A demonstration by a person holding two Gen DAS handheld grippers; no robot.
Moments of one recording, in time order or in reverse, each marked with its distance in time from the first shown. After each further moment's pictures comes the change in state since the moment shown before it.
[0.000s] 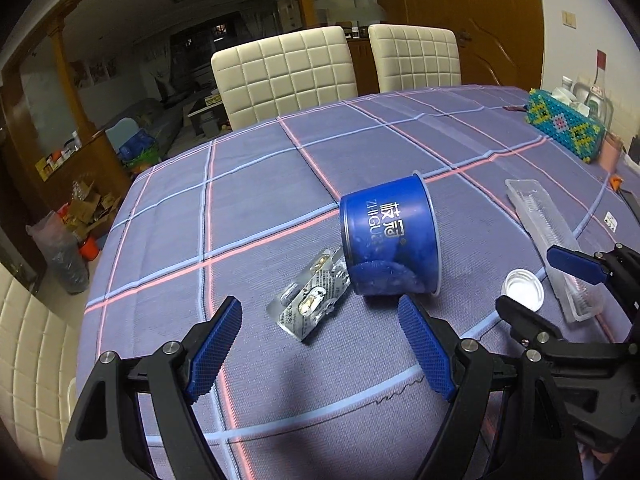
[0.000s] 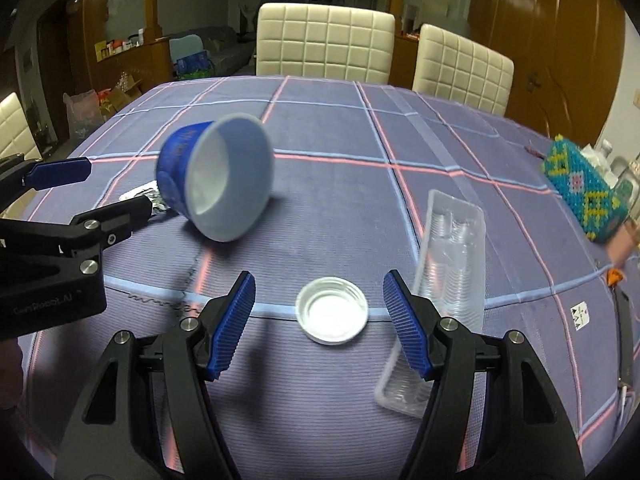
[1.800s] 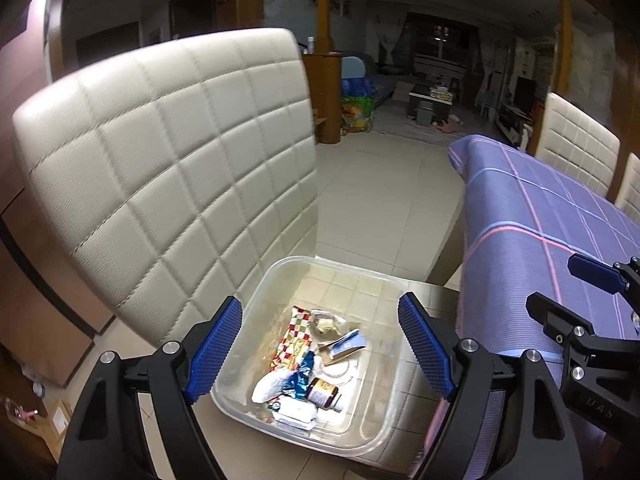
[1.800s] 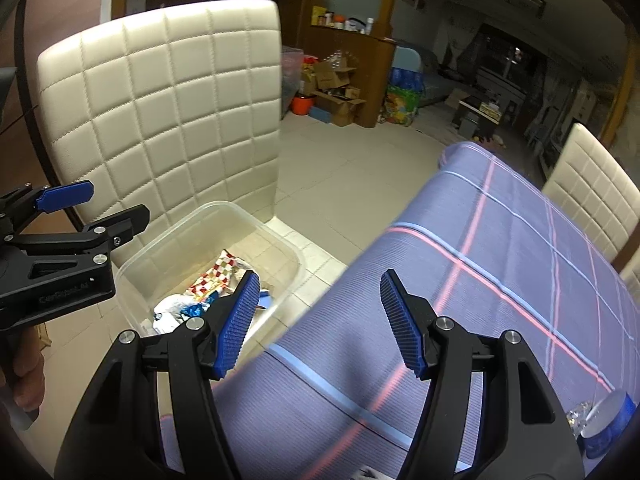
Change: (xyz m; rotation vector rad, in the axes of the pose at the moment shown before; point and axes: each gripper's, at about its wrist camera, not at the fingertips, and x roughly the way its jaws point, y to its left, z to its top) left arm -0.101 0.373 -0.200 -0.634 0.023 0.450; right arm -0.022 0.421 0.053 -0.547 -0.079 0.434
